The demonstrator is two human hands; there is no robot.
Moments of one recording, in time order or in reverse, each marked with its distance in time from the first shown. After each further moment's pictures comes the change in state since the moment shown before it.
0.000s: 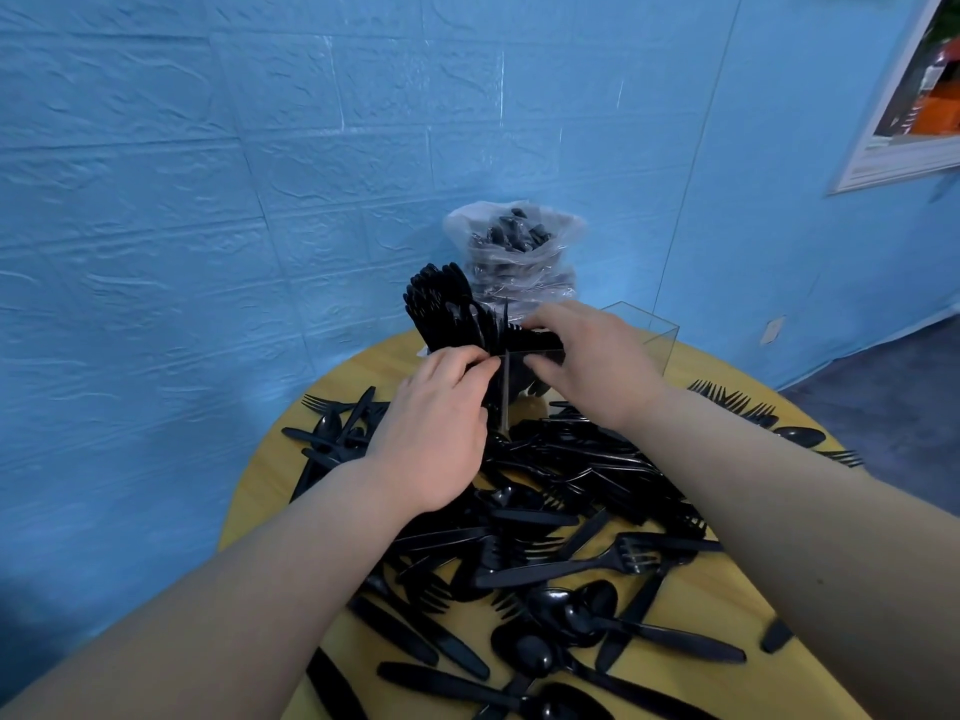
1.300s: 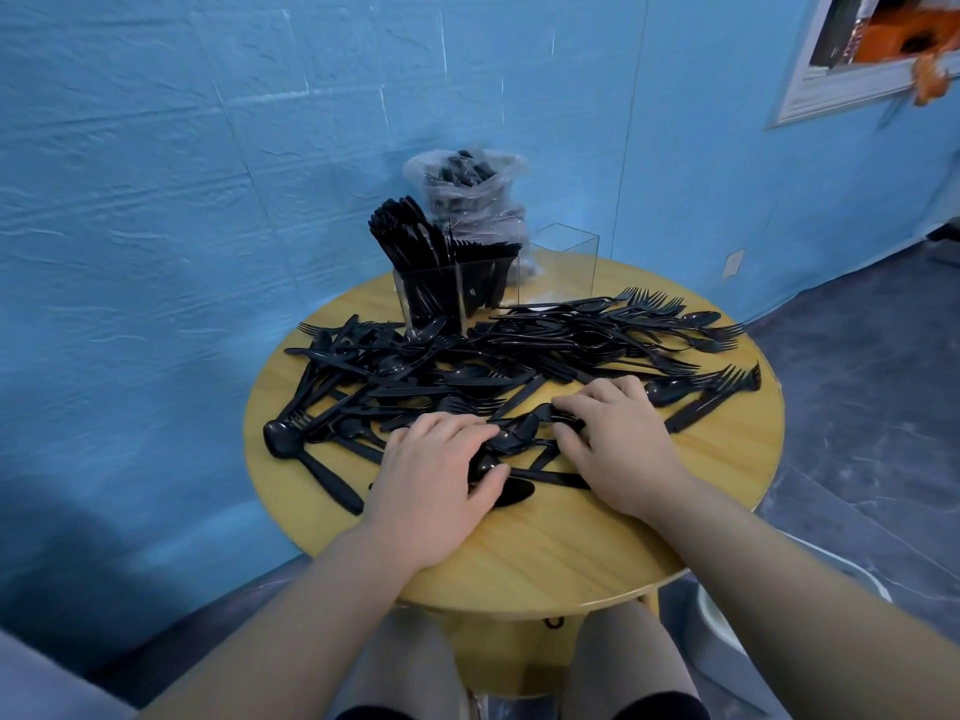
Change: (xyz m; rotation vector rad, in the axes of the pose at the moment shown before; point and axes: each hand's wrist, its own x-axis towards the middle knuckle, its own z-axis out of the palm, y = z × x) left_hand -0.145 0.084 0.006 -0.036 -0.157 -0.057; right_hand -0.200 -0.024 -0.012 -0.079 -0.189 0.302
